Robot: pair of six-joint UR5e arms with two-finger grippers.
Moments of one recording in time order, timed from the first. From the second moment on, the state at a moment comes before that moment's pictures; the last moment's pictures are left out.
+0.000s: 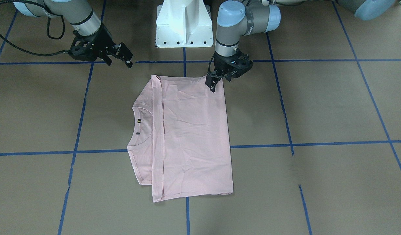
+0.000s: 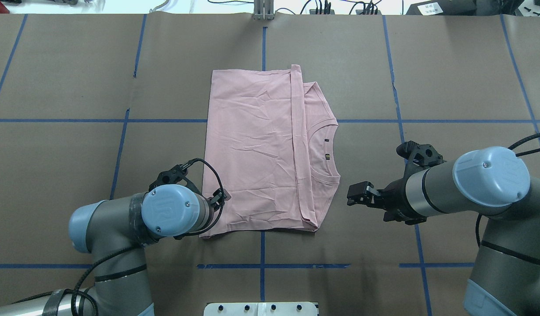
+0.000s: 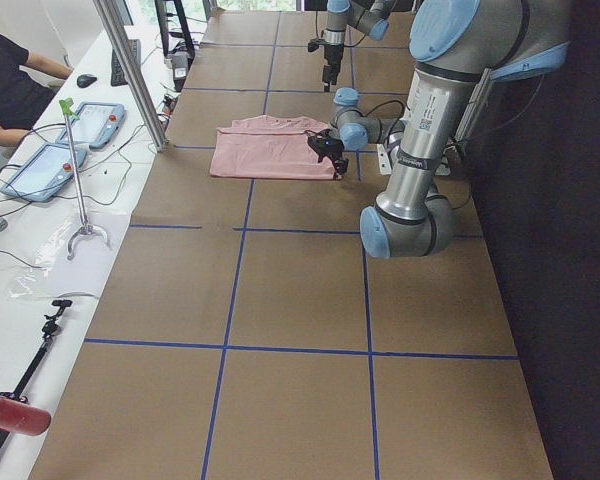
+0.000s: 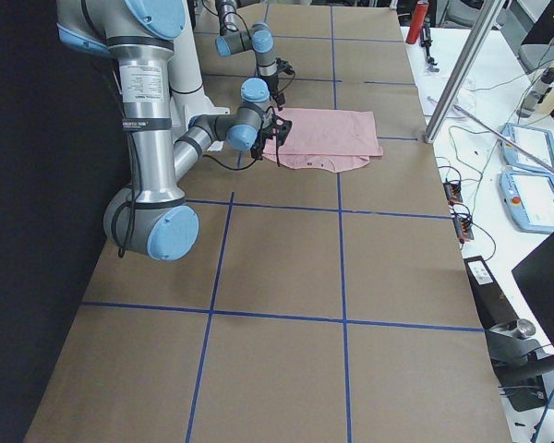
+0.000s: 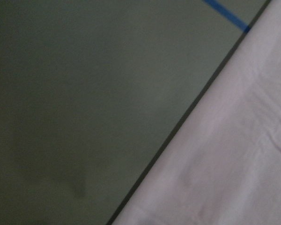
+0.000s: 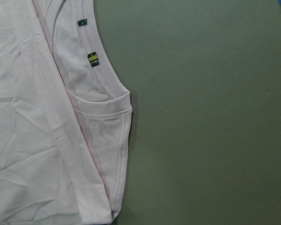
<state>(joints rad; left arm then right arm) -0.30 -2.05 -1.84 -1.62 -1.62 -2.05 0.48 -1.48 2.12 -1.23 1.92 1.66</state>
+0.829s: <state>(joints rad) -0.26 -2.05 -1.84 -1.60 -1.62 -2.06 0.48 -1.48 2.12 -1.23 1.91 1.66</state>
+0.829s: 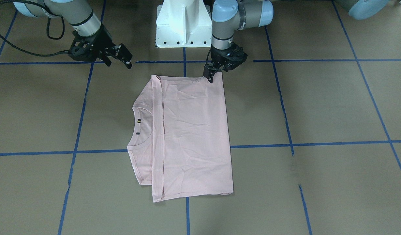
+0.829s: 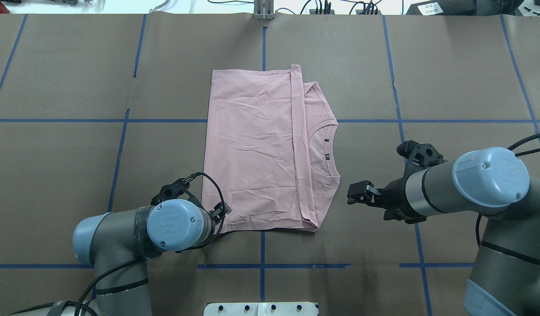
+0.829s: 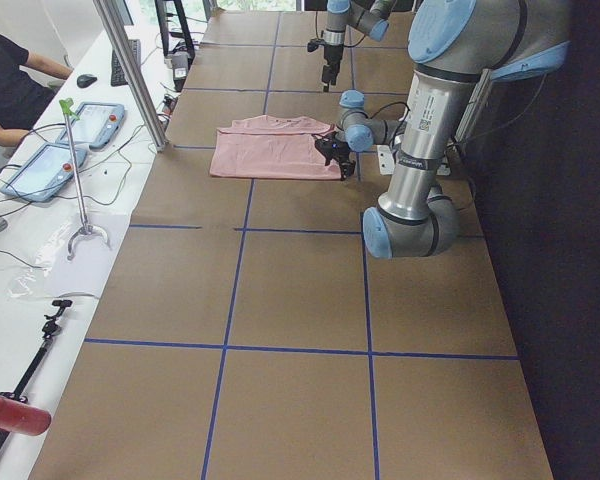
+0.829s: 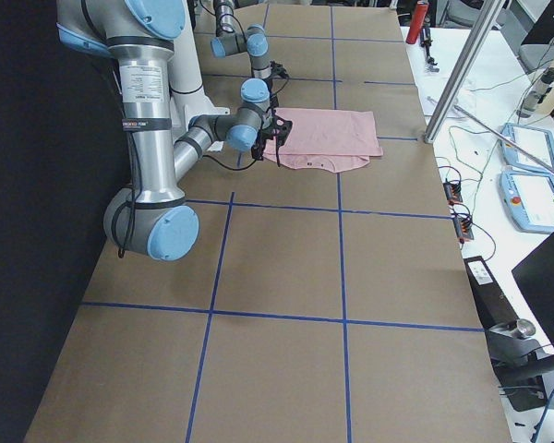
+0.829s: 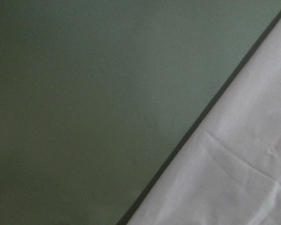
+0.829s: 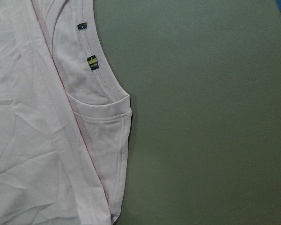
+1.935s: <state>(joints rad) -0.25 -2.05 -1.84 -1.58 -1.62 -2.06 0.49 -1.48 2.12 -1.23 1.91 1.66</state>
